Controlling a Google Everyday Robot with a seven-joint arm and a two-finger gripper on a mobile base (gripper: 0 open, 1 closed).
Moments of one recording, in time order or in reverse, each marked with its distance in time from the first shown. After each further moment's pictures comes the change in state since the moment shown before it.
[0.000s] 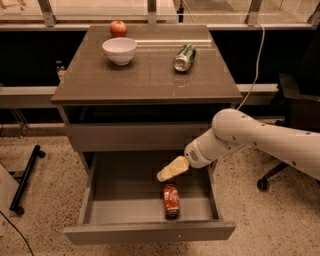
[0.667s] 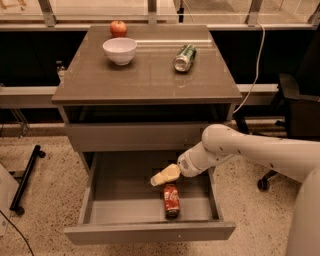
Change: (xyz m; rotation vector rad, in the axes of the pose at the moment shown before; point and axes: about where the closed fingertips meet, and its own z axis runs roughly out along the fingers) arm 0.014 -0.015 0.070 -0.042 0.018 0.157
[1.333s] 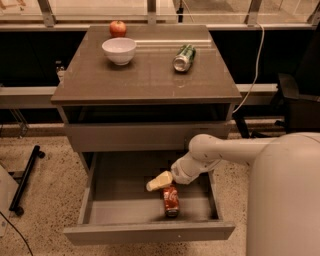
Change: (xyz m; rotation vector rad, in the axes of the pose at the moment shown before) arm 0.016 -0.029 0.061 0.058 0.069 0.146
